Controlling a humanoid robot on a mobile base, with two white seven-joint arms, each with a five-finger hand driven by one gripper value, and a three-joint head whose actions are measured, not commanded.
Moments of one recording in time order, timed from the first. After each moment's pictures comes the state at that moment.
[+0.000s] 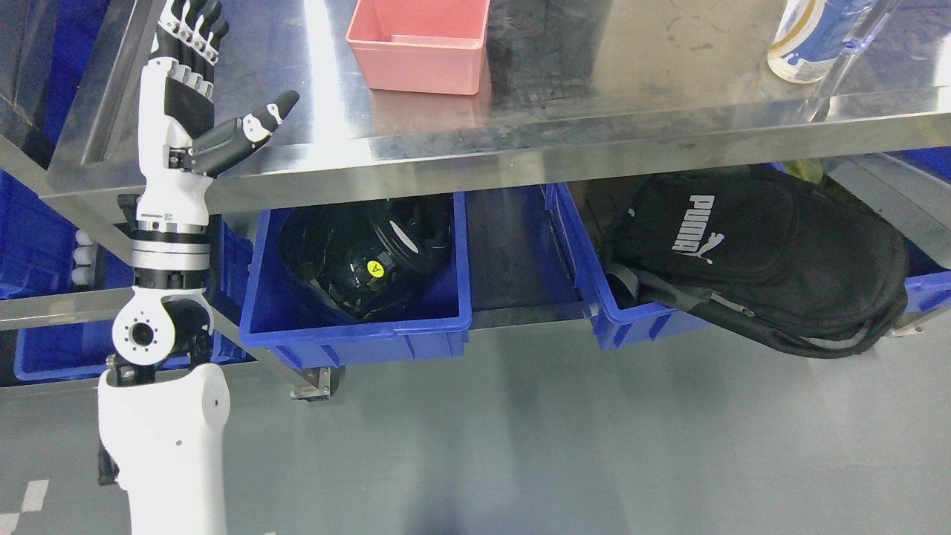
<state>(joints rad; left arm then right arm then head) -0.43 0.06 0.11 -1.62 0.15 -0.24 -0.27 0.00 0.00 -0.05 0.00 0.00 -0.05 0.00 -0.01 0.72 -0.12</state>
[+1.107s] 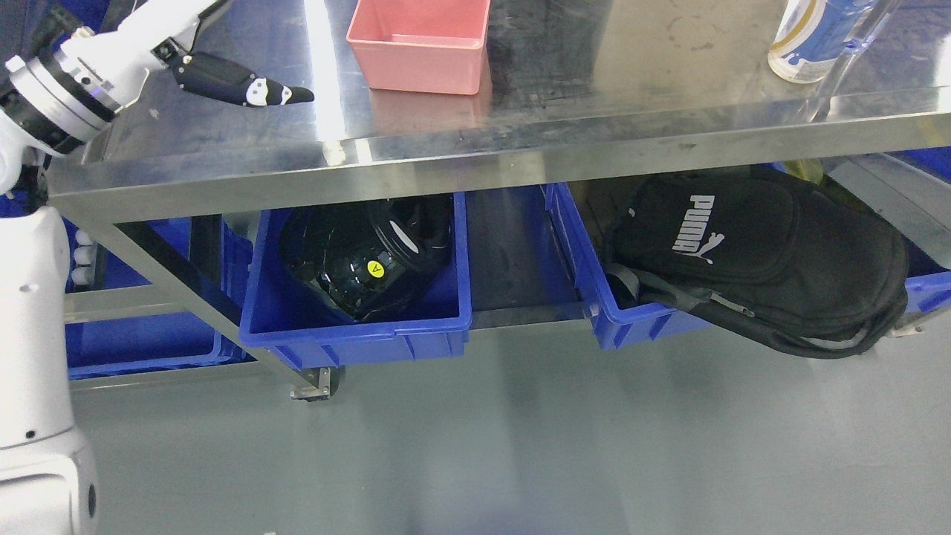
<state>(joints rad) -0.93 0.40 -0.09 -1.34 -0.06 -0.35 -0.90 0.00 0.00 -0.05 0.00 0.00 -0.05 0.00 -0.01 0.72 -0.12</state>
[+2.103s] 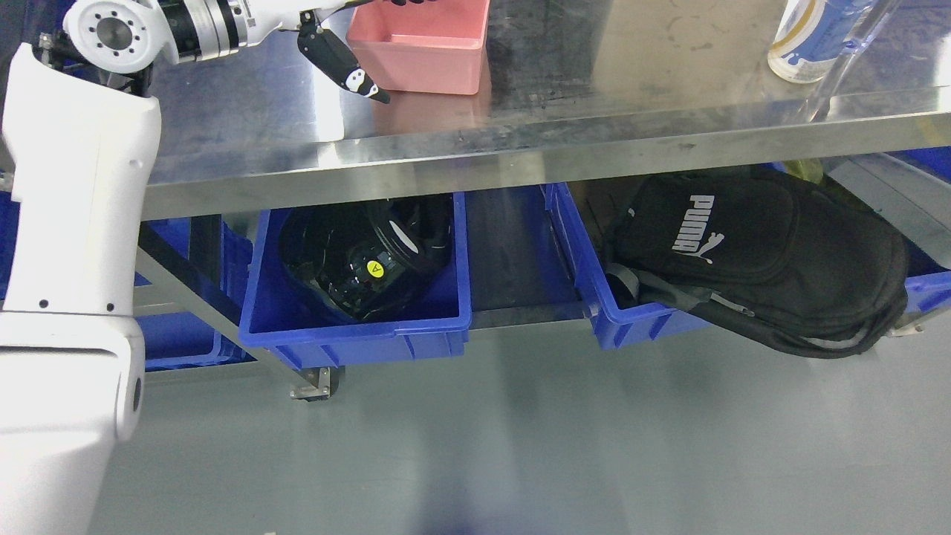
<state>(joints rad) -1.23 0.22 -0.30 -0.92 -0.34 -0.36 -1.01 0.00 0.00 -0.05 0.00 0.00 -0.05 0.00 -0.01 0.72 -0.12</state>
